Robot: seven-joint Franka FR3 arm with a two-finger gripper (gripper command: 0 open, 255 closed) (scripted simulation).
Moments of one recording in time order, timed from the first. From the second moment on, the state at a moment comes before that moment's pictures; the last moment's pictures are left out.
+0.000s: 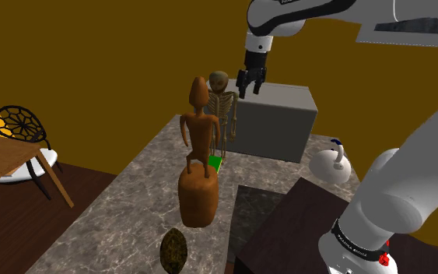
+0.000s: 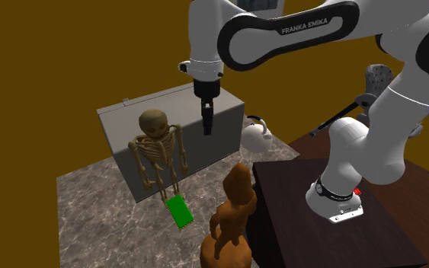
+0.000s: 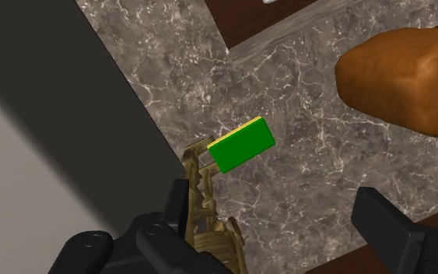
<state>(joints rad) 0.00 -0.20 -0.18 -2.00 0.04 1.81 -0.17</state>
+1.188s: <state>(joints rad) -0.04 0.14 -0.23 -1.72 0.11 1.87 -0.31</state>
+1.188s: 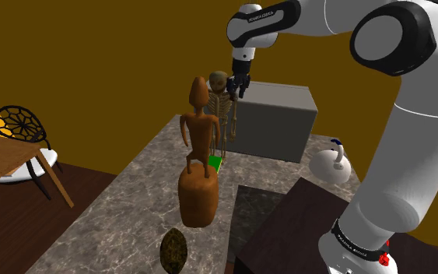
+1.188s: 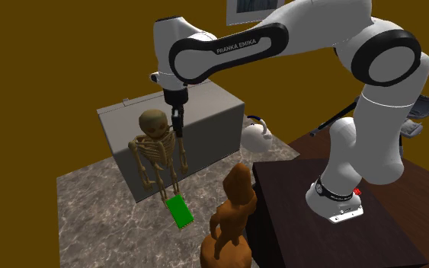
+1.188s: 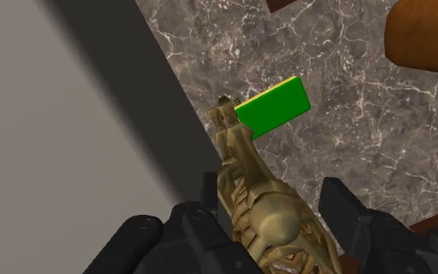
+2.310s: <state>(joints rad) -0.04 0.14 -0.23 -1.64 0.11 1.78 -0.30</state>
